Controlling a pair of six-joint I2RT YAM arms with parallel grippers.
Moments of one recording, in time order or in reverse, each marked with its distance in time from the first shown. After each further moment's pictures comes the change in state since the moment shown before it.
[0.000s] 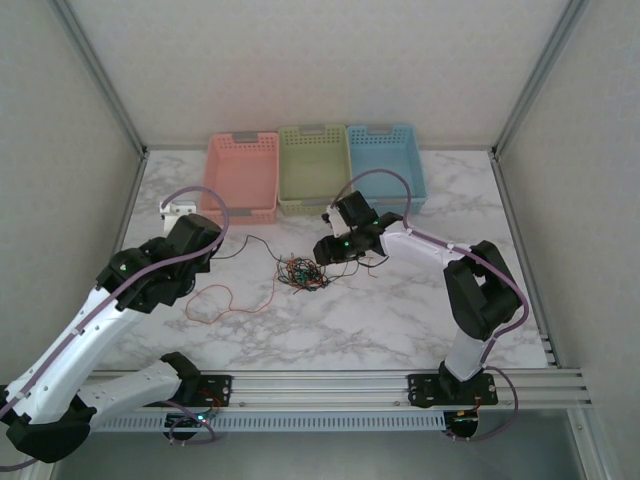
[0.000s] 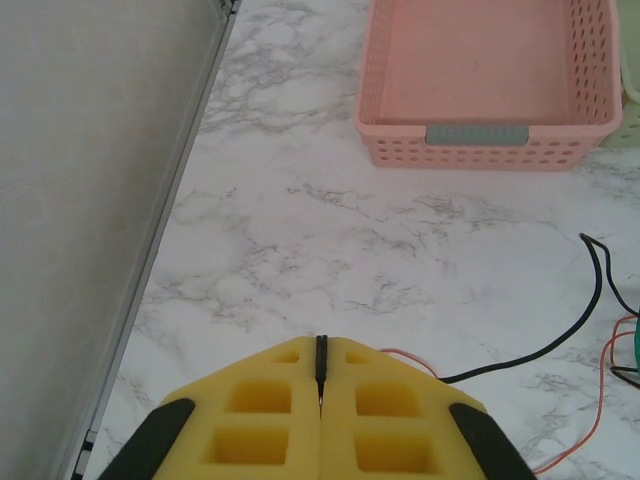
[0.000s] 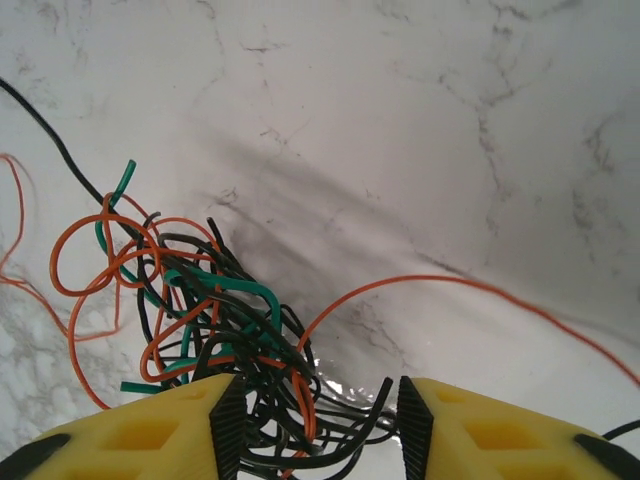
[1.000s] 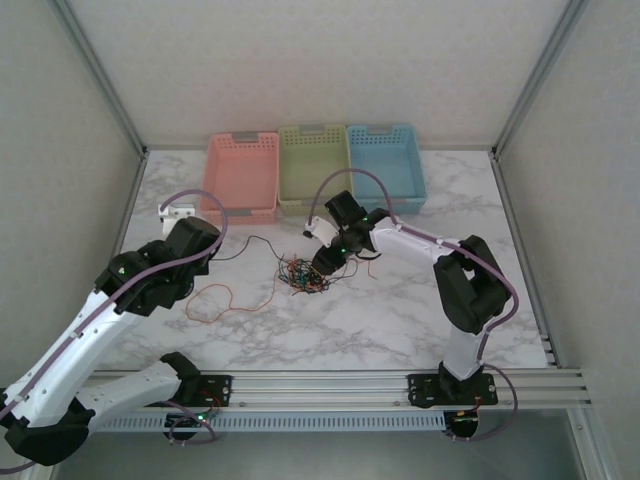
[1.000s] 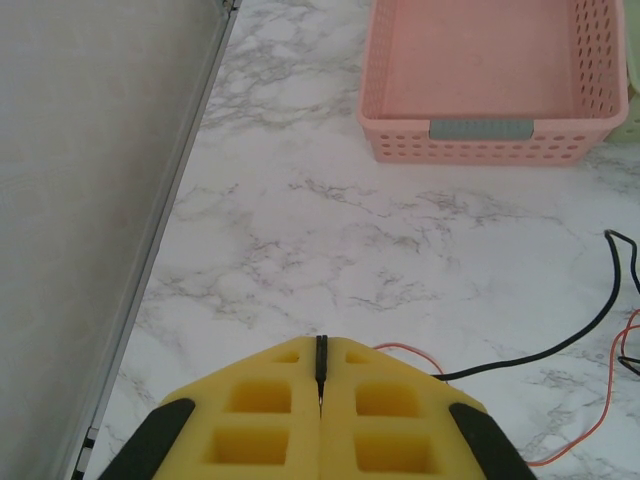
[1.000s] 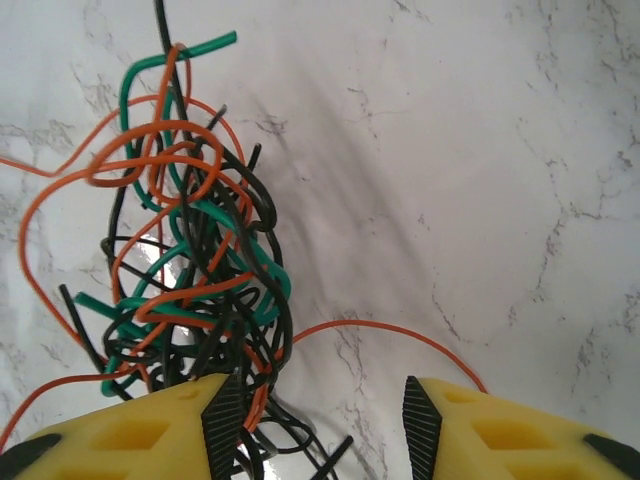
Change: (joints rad) left arm 0.000 -0.020 -0.020 0.000 0.000 0.000; right arm 0.032 0.056 0.082 -0.103 0.001 -0.577
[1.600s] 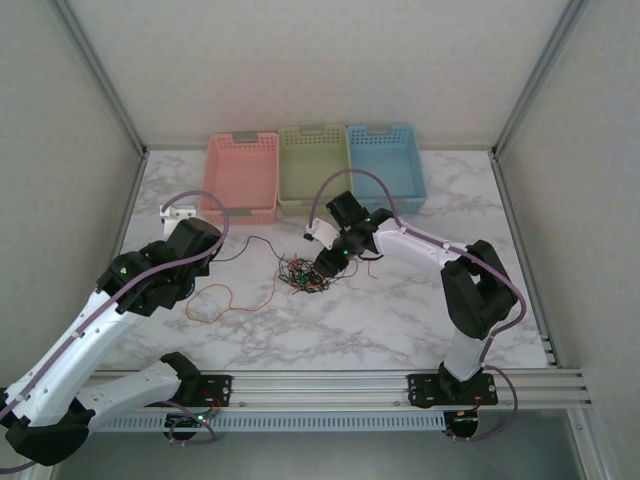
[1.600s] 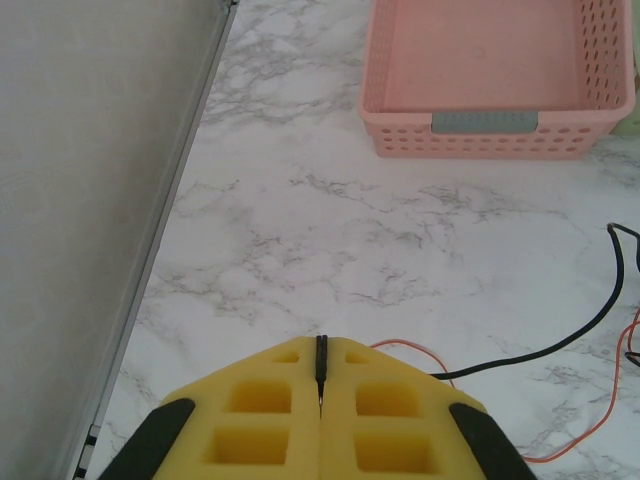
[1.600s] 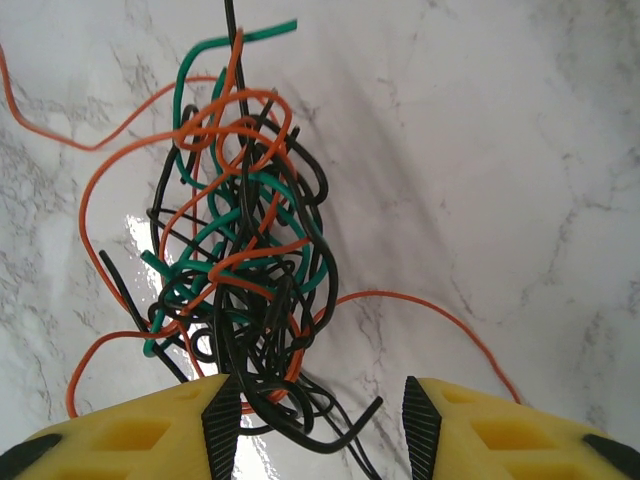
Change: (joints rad) left arm 0.000 0.000 -0.012 0.000 0.000 0.000; right arm 0.010 -0.026 -0.010 -0.045 0.001 -0.042
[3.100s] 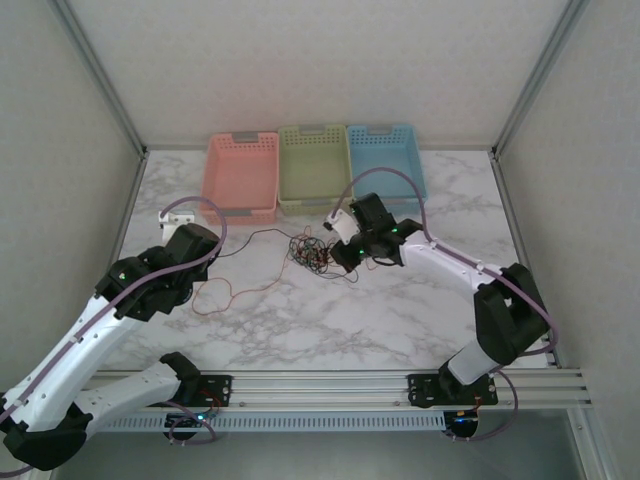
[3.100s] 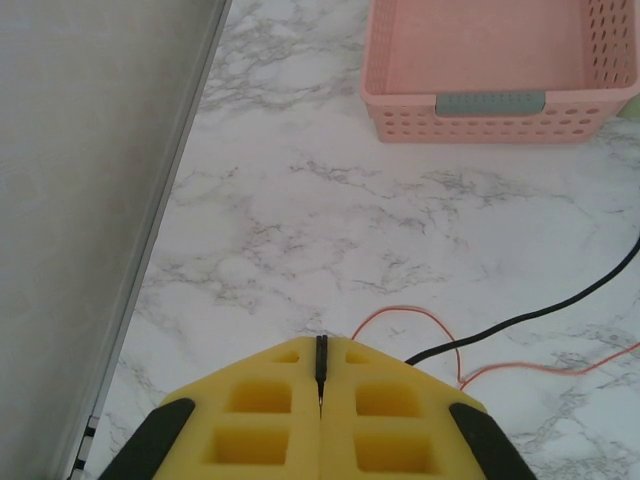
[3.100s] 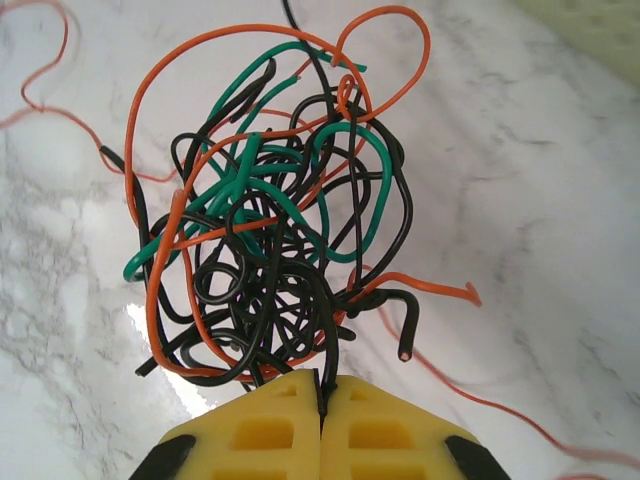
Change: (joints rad) left arm 0.001 -0.034 -0.040 -0.004 0.011 -0.005; right arm -0.073 -0.234 -0.186 0.165 0.011 0.214
